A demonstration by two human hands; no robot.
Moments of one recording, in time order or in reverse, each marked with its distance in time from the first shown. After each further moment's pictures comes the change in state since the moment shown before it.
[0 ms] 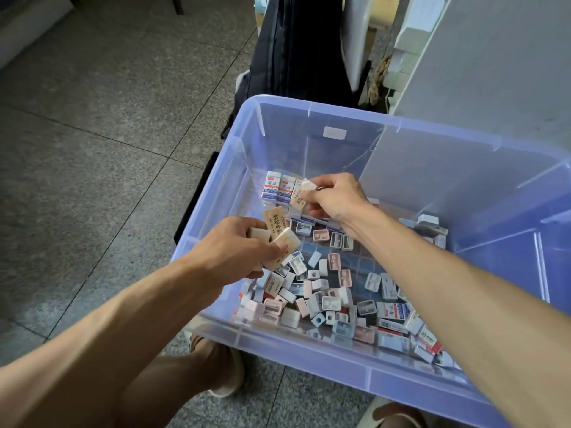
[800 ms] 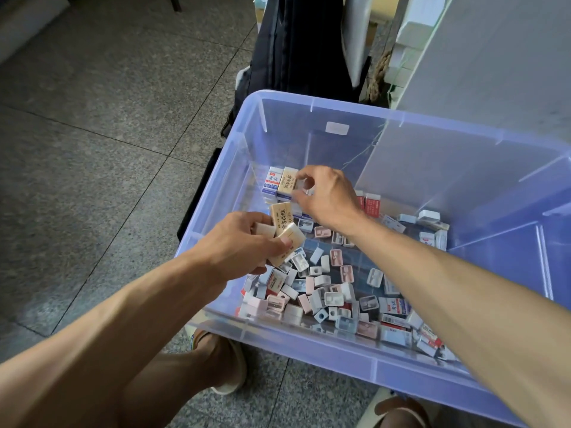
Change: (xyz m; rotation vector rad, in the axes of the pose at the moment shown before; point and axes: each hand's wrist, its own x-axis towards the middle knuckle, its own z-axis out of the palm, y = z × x) left_hand 0.004 -0.002 -0.001 0.024 -0.014 0.047; right_hand -0.005 0.003 0.011 -0.671 0.080 -0.503
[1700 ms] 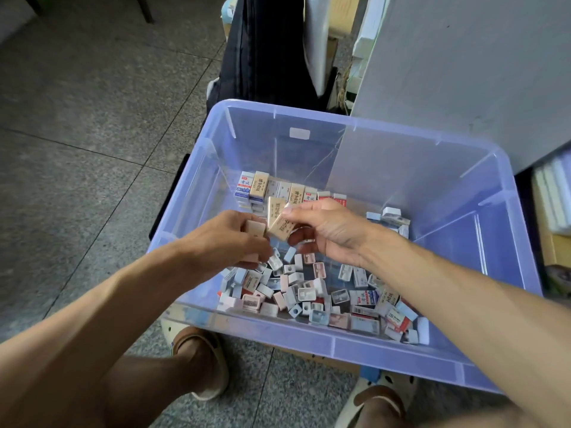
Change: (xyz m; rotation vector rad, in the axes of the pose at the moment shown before) left_hand 0.004 0.013 0.011 0.062 -0.197 0.065; right_hand -0.064 0.007 -0.050 1.067 -0.505 0.443
